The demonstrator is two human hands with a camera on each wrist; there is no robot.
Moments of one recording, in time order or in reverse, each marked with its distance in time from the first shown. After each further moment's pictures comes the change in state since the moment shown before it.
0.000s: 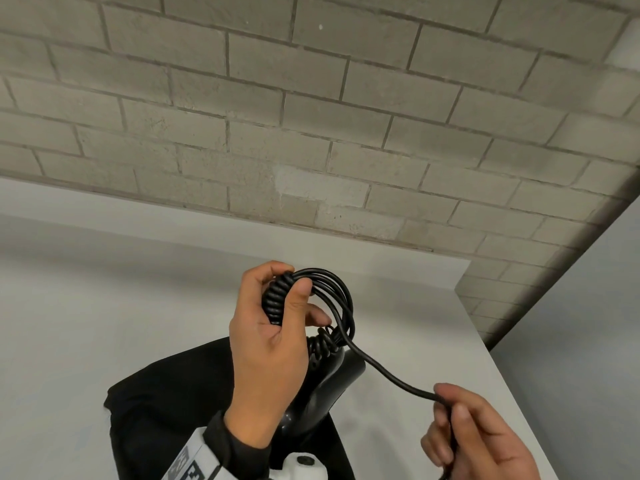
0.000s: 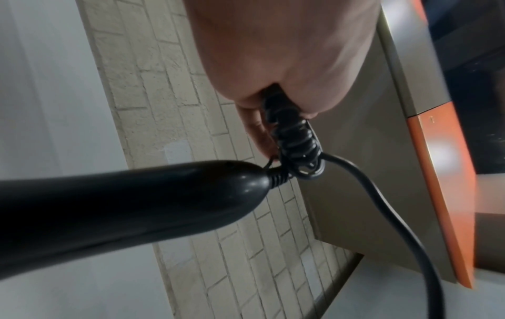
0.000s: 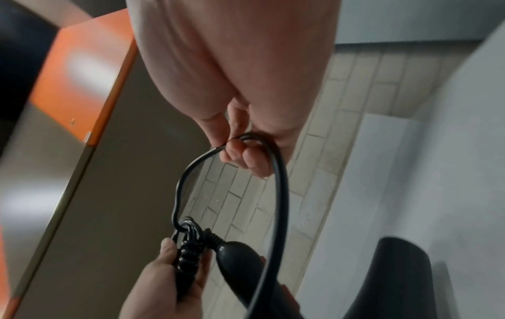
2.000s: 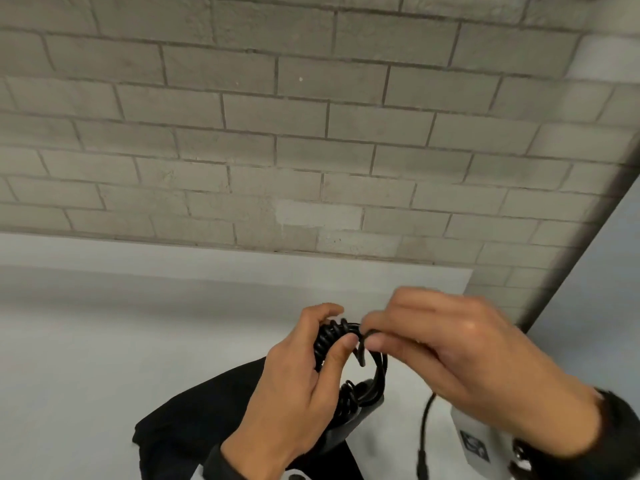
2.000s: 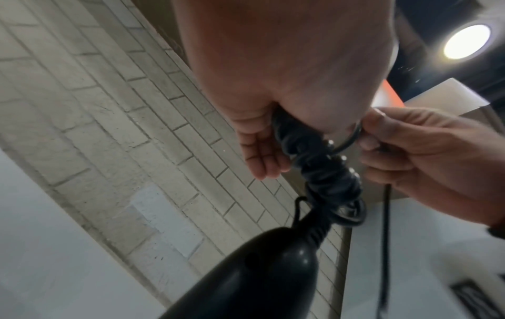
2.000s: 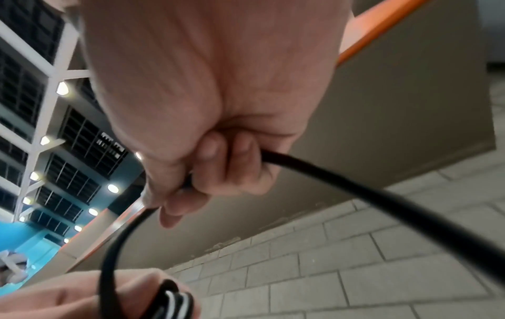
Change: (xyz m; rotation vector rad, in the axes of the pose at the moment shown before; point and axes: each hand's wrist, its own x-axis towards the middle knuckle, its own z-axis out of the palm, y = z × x) left_hand -0.010 0.033 0.000 0.516 -0.454 0.164; right_hand 0.062 -0.135 0.079 -1.202 -0.790 -0.870
